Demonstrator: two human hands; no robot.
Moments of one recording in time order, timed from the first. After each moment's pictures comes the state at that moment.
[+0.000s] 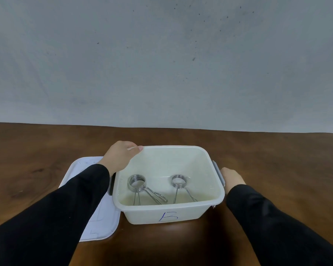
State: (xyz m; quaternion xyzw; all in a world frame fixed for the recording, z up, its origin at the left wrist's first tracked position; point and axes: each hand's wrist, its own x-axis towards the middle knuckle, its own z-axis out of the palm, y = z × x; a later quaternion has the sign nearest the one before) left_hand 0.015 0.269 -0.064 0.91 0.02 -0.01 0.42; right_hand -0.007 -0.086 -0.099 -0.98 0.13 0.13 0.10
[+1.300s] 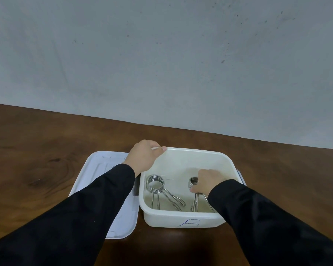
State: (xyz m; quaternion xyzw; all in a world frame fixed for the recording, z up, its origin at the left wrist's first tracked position) left_hand 0.018 0.270 -0.073 0.89 0.03 0.00 0.46; right_hand 0.000 0.042 -0.081 -0.98 -0.03 0.17 -0.04
